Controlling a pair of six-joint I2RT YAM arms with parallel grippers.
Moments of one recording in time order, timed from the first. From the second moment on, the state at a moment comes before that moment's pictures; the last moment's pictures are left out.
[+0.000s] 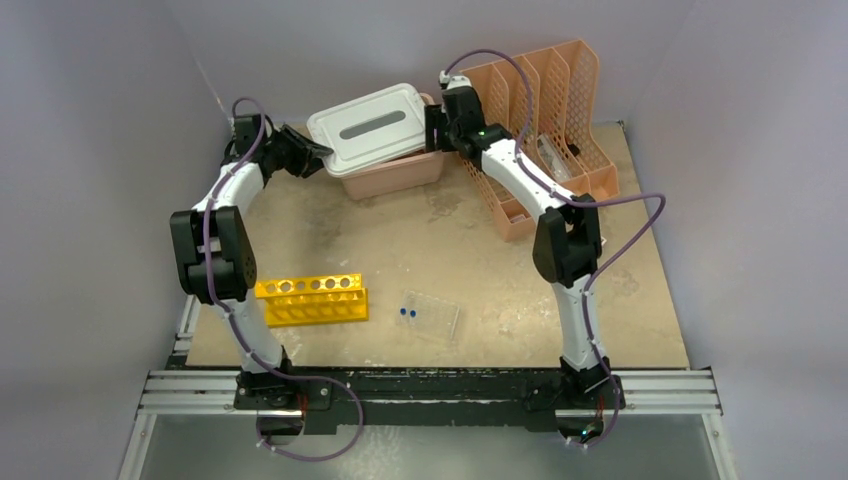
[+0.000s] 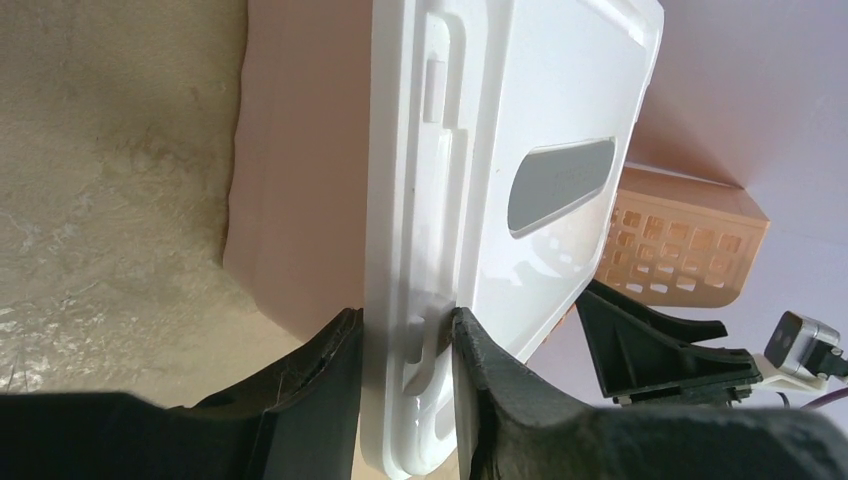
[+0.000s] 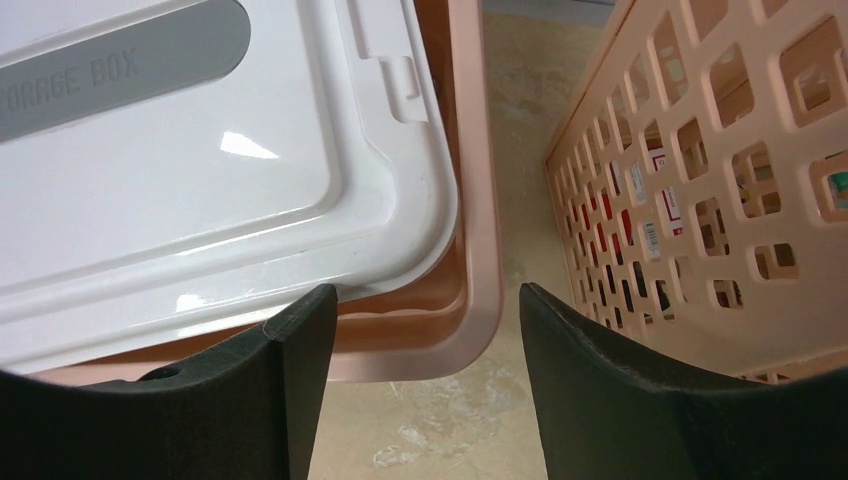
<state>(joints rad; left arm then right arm) 0.12 1.91 1.45 -0.20 0.55 -0.95 0.49 2.20 2.06 -0.43 0.19 0.25</state>
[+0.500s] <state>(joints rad) 0.11 1.93 1.50 -0.27 0.55 -0.90 0.49 2.20 2.05 -0.33 0.16 0.28</state>
